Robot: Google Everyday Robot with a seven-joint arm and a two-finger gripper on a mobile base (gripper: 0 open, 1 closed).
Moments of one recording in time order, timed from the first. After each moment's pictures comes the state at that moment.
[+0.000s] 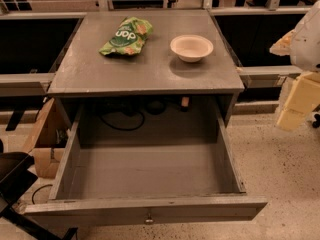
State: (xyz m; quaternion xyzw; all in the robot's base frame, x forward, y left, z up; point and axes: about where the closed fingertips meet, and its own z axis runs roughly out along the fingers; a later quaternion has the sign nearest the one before) arm 0.438 -0.217 0.976 -0.60 0.78 -0.03 0.16
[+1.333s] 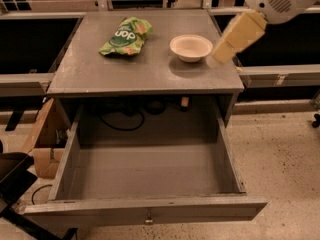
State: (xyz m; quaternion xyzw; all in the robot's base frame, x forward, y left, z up) arm 0.541 -0.148 1.038 -0.49 0.80 0.01 0.34
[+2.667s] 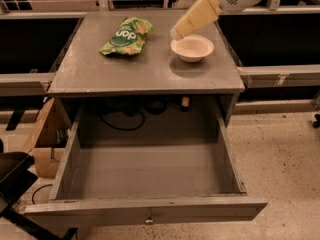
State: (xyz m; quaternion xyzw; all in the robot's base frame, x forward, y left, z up) arm 0.633 -0.099 1.043 -0.43 0.79 0.05 0.44
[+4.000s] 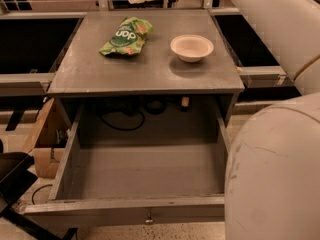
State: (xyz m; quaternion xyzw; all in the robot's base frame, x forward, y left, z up) arm 0.817 -0.013 1.031 -0.23 0.83 0.13 0.49
